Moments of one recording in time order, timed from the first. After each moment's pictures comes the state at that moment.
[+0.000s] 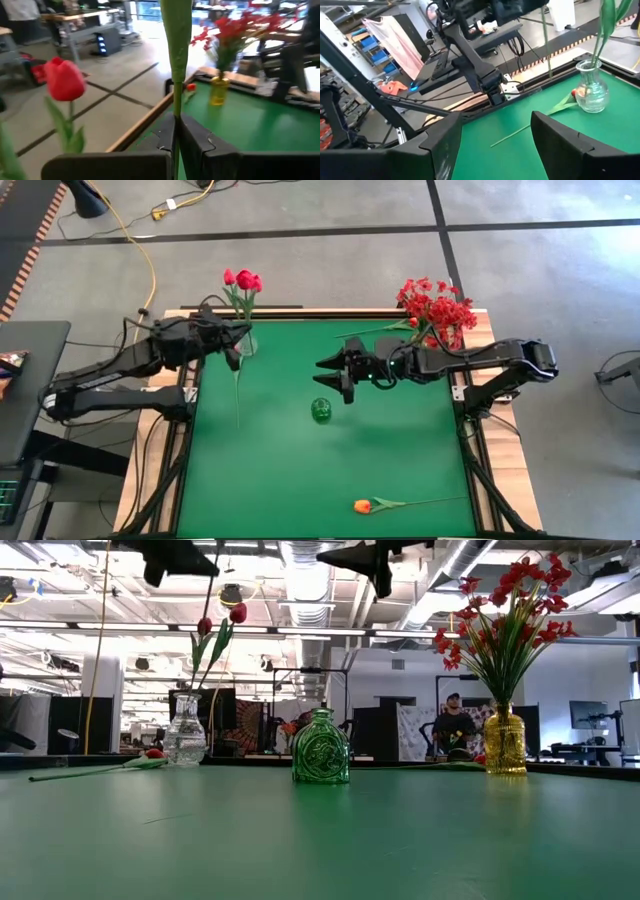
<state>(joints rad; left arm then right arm) 0.34 0.71 0.82 -0.28 -0.25 -0.04 -0.02 1.43 1.07 0.22 0.00 0.44</state>
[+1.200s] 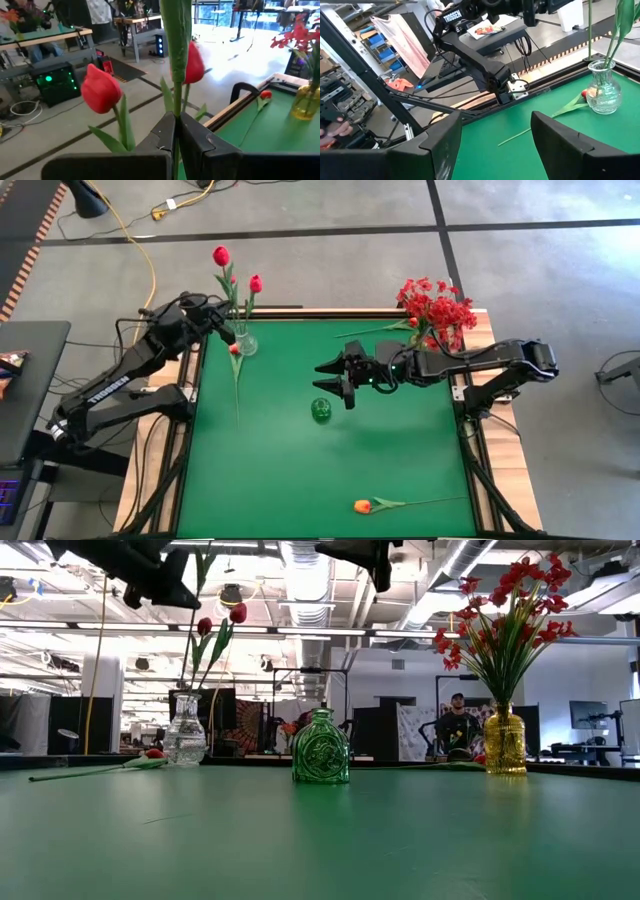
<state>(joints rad) 0.73 0.67 0.70 -0.17 -0.18 0.03 0.01 1.43 1.07 0.24 0.00 0.44</state>
